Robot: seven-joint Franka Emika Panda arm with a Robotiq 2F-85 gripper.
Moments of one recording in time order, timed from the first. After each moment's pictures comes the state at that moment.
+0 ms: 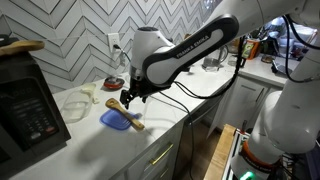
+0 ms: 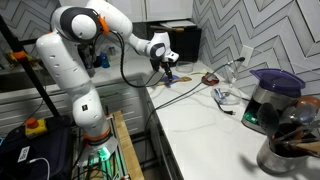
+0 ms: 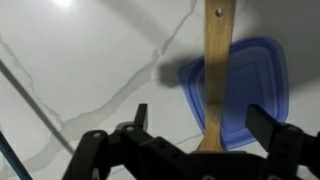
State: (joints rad) arm 0.06 -0.09 0.28 -2.32 -0.02 2.46 0.57
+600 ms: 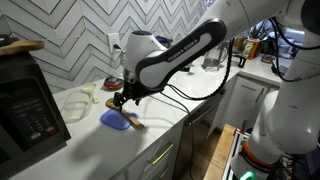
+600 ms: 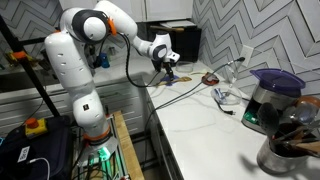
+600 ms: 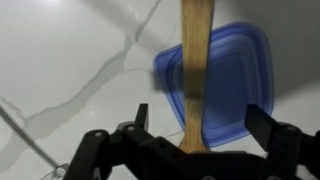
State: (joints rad) arm 0.10 0.00 0.26 -2.26 -0.03 2.52 0.56
